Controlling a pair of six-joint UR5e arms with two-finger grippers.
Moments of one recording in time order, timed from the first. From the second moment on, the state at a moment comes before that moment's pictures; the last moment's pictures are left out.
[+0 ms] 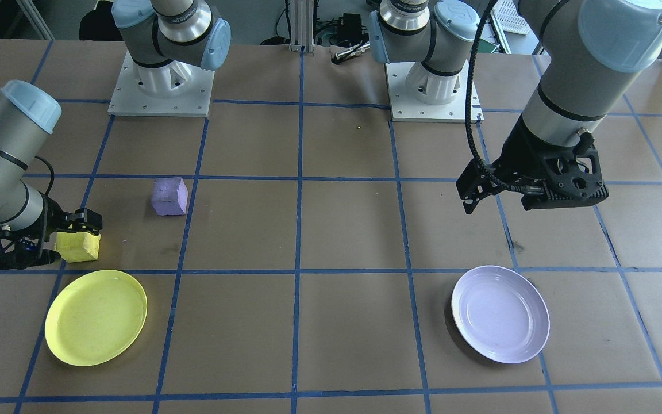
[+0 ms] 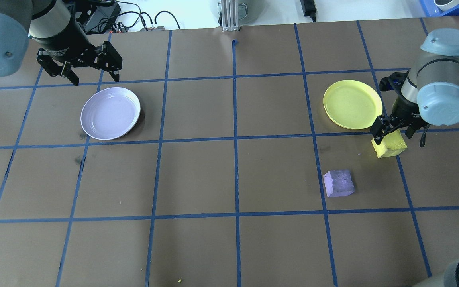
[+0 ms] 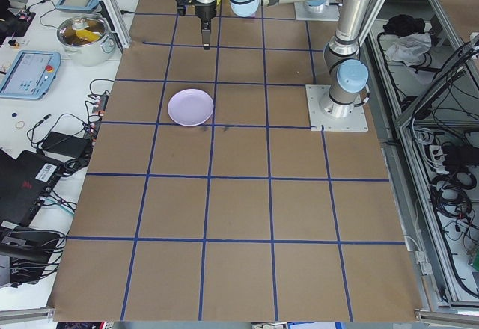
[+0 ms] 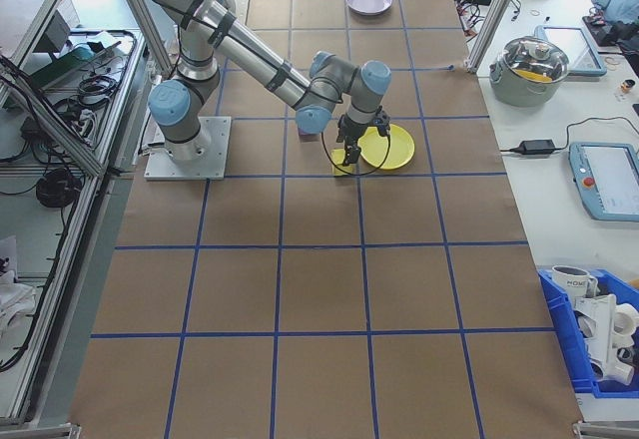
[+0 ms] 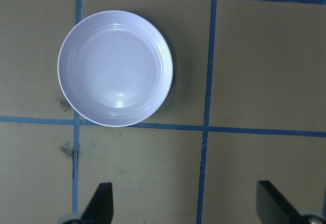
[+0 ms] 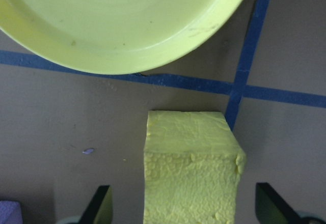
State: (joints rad) left arm -1.47 -1.69 -1.54 -1.42 1.58 0.03; right arm 1.22 -1.27 1.89 -2.02 -1.69 -0.49
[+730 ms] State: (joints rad) left arm -1.47 -1.69 -1.54 -1.42 1.58 0.03; right arm 1.22 -1.24 1.84 -1.98 -1.73 -0.44
